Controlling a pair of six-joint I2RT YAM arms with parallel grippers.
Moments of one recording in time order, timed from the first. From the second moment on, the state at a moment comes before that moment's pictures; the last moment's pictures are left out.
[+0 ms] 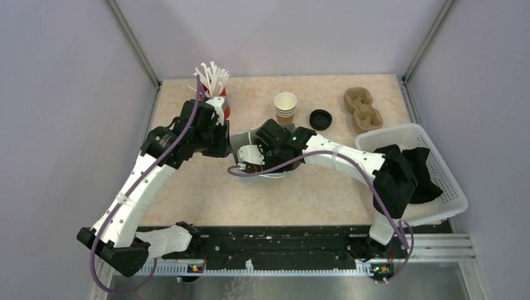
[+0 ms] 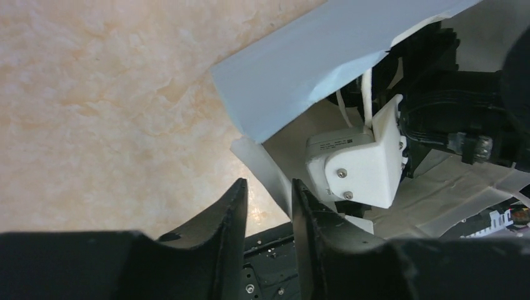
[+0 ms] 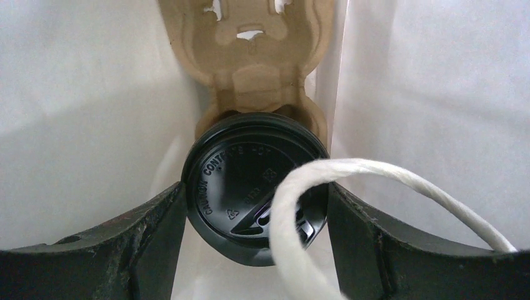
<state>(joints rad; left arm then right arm) -0.53 1.16 1.43 -1.09 -0.01 -0.33 0.96 1.76 1.47 -0.75 0.01 -0.87</state>
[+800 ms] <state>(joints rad) -0.53 1.07 1.51 -1.09 -0.20 -0.21 0.89 1.84 1.50 -0.67 -0.16 -0.89</state>
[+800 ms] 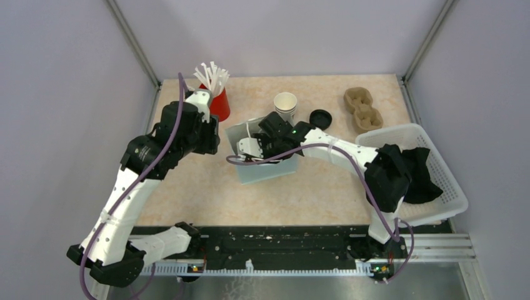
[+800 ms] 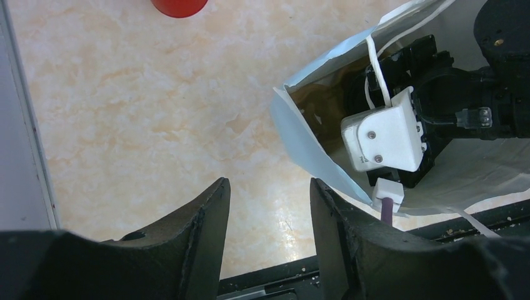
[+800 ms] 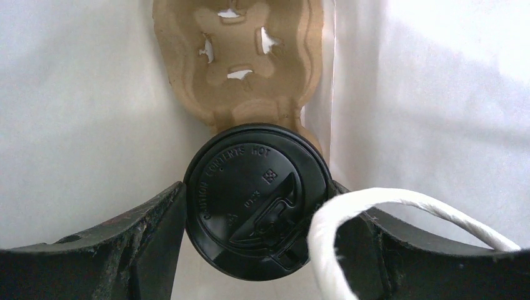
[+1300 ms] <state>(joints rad) -0.53 1.06 1.51 -1.09 -0.20 -0.21 0.87 1.88 1.58 -0.74 -0.18 -0.86</state>
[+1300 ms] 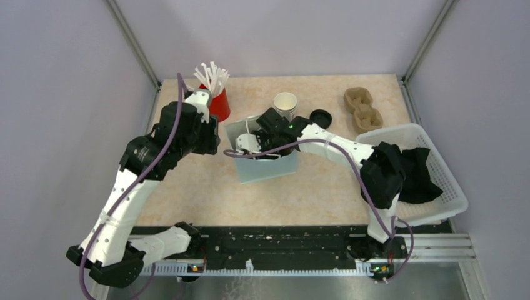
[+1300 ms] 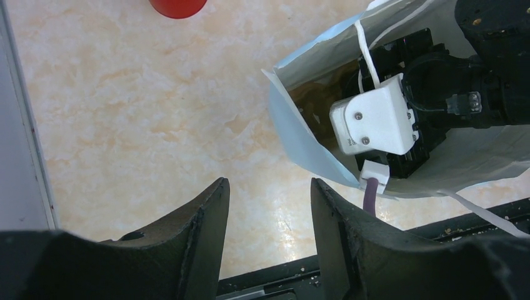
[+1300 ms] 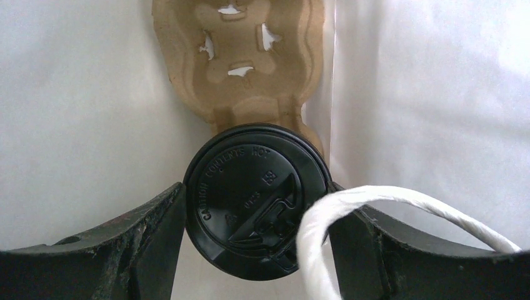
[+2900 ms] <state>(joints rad) -0.51 1.02 1.44 -1.06 -0.07 -0.42 0.97 1.70 1.61 -0.91 0.11 -0.39</state>
